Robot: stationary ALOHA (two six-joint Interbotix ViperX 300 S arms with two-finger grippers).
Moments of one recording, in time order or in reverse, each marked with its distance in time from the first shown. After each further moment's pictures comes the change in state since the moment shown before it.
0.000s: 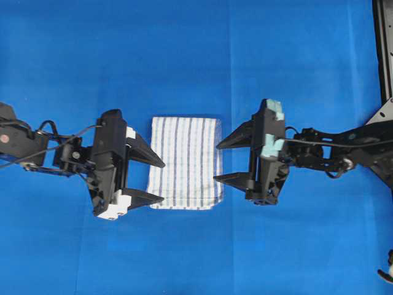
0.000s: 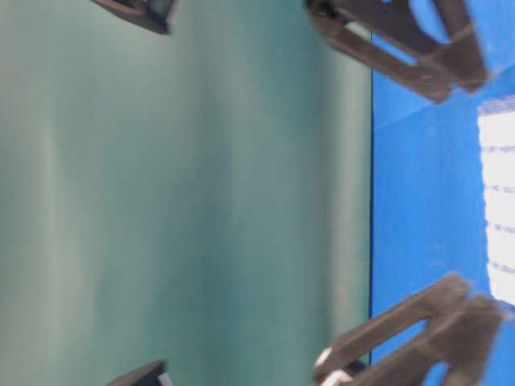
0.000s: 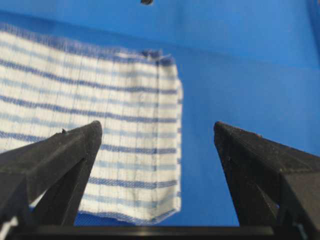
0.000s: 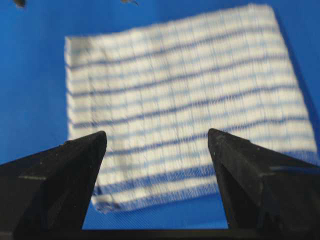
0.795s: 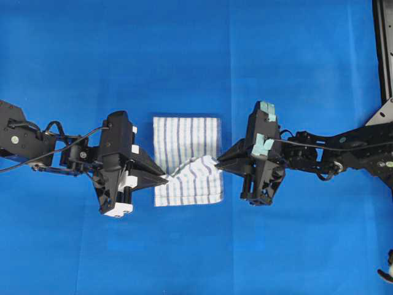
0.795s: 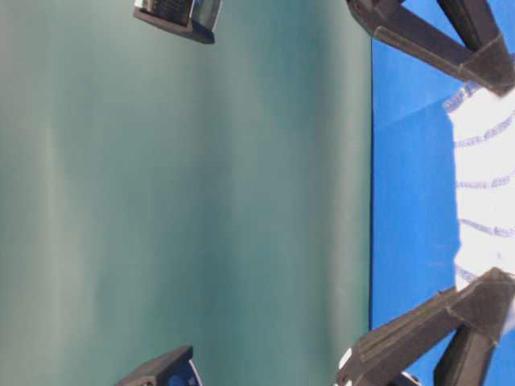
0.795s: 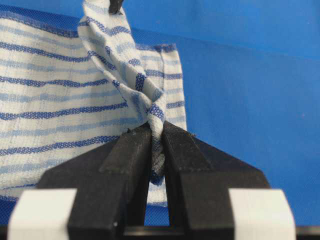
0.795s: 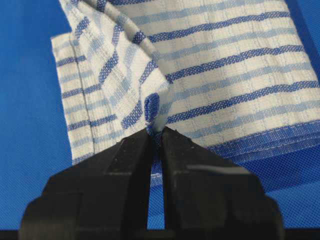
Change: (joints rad) left arm 0.014 0.087 -0.012 0.000 -0.046 0.018; right arm 0.000 0.100 0.000 0.000 -0.009 0.092
